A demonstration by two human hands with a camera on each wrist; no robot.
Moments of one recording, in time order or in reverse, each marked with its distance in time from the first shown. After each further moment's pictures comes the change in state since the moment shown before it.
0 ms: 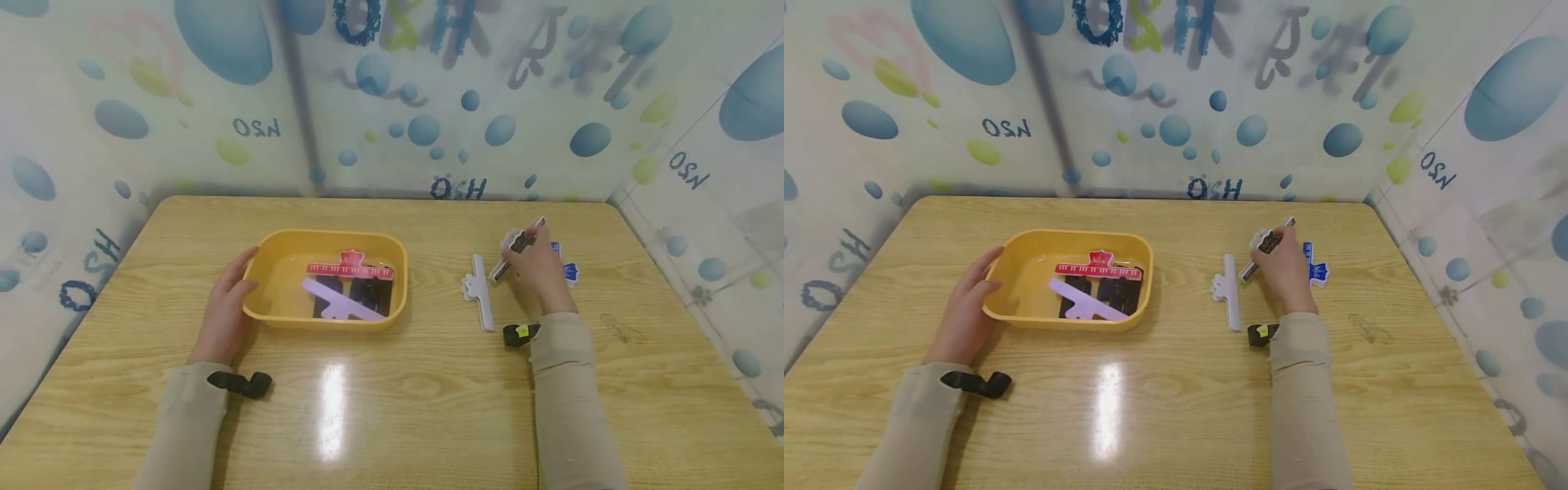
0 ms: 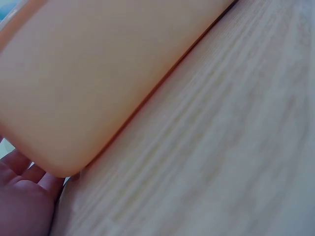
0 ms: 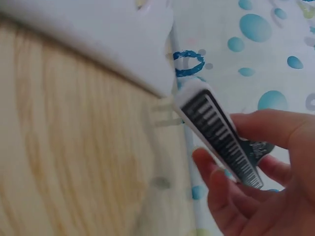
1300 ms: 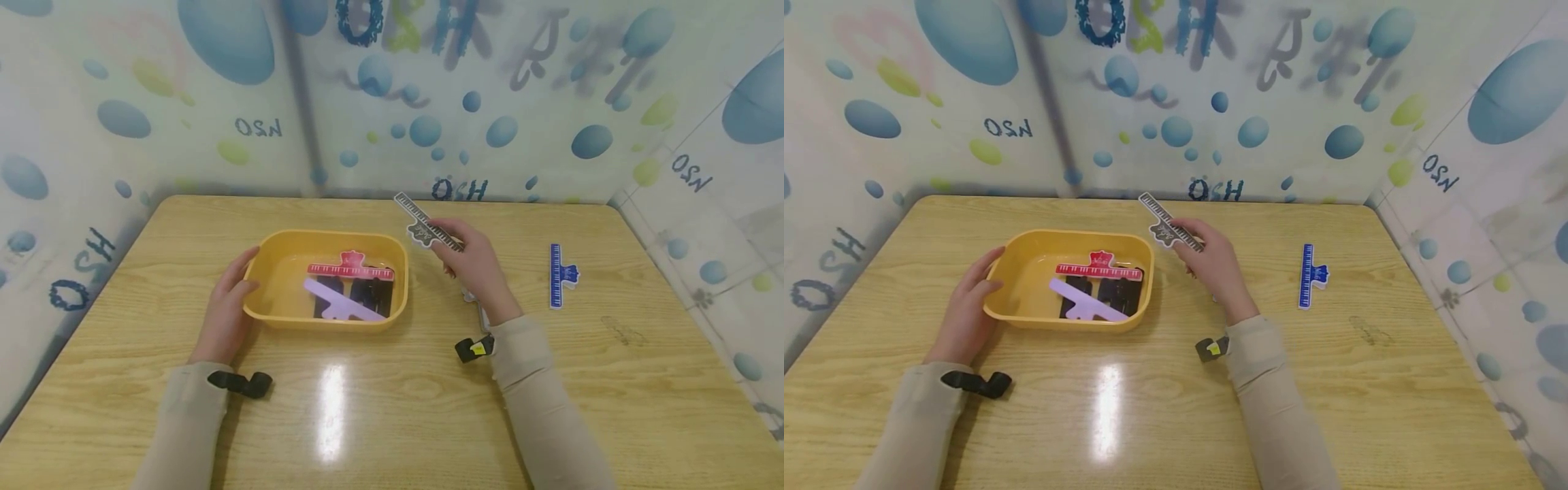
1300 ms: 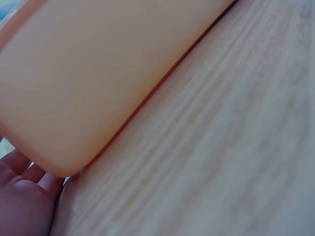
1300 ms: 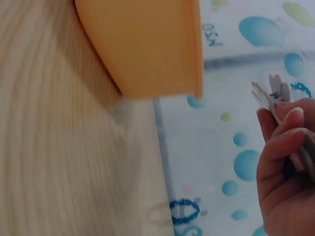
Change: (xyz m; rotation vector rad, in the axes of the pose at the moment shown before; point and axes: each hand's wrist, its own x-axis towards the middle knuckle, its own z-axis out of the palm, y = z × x) left_hand -0.001 0.000 0.000 0.056 0.014 -0.007; right_hand -0.037 -0.080 0.058 0.354 -0.113 -0.439
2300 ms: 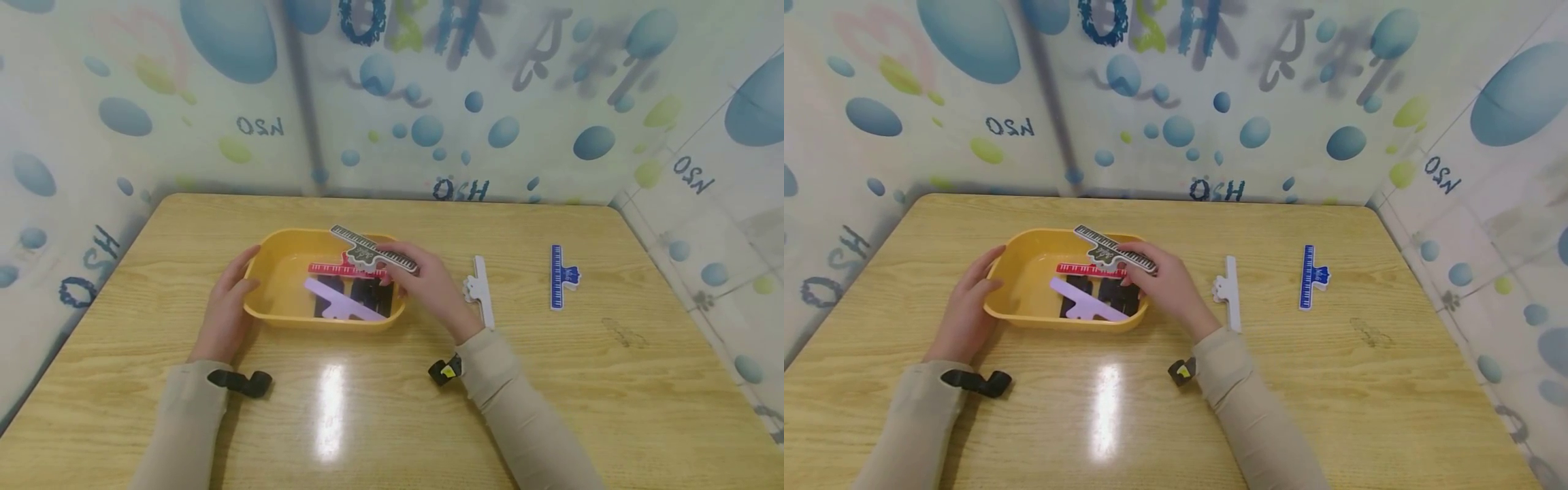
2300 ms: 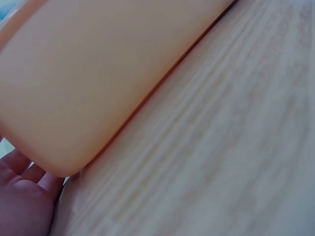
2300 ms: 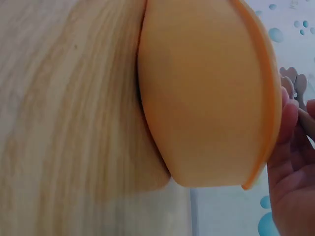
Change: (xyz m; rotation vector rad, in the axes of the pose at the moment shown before) left_hand 0.000 0.000 0.000 -0.018 -0.005 0.012; right_hand -0.024 -0.040 0.050 0.115 -0.253 -0.010
